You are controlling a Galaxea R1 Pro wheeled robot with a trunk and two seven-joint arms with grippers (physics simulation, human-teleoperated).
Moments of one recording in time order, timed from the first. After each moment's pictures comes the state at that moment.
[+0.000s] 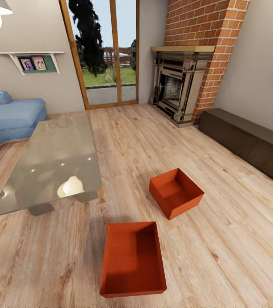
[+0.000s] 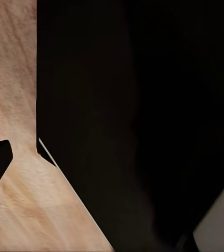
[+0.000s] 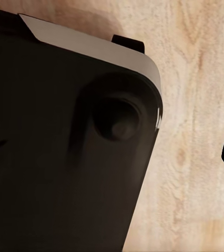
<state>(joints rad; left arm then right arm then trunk) 0.00 -0.02 0.02 -0.11 0.14 -0.05 -0.01 -0.18 0.03 0.98 0.00 -0.74 -0.13 -0.11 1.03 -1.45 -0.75</state>
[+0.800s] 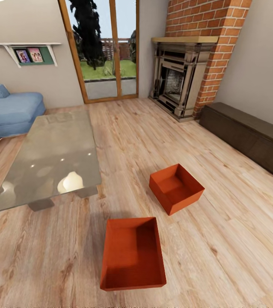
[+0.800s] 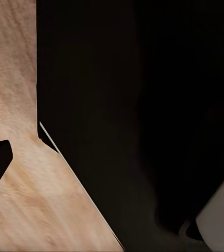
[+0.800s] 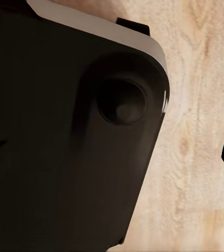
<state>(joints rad) 0.00 -0.02 0.02 -0.11 0.14 -0.05 -0.01 -0.18 0.03 0.98 0.00 -0.74 -0.13 -0.11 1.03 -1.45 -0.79</state>
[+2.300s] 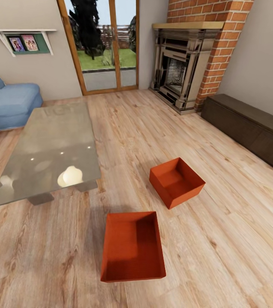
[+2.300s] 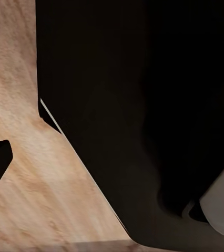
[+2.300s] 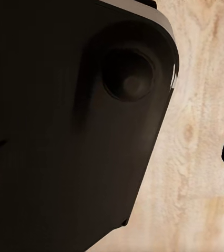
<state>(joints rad) 0.00 -0.02 0.02 -0.11 0.14 -0.05 -0.01 -0.18 0.03 0.98 0.00 -0.74 -0.13 -0.11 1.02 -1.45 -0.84</state>
